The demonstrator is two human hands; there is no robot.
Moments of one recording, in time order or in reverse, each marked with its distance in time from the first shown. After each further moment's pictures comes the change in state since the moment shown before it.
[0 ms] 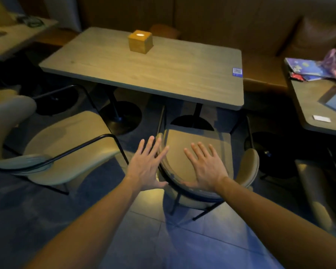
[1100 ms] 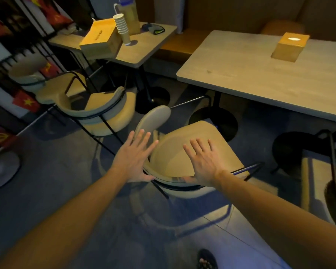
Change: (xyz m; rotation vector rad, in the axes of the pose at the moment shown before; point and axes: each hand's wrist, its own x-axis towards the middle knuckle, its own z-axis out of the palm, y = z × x) left_hand -0.250 -0.580 0.109 0.163 -0.243 -0.223; right_hand 0.367 -0.488 -0.148 0.098 0.055 -0.314
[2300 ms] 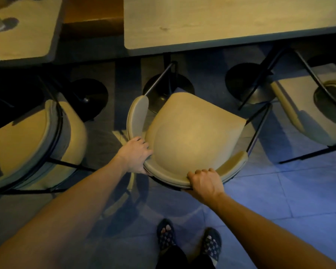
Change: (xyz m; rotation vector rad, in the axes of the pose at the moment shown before) left_hand 0.213 -0.133 0.187 0.042 0.106 0.955; right_hand 0.141 -0.176 0.104 0.249 -0.295 0.683
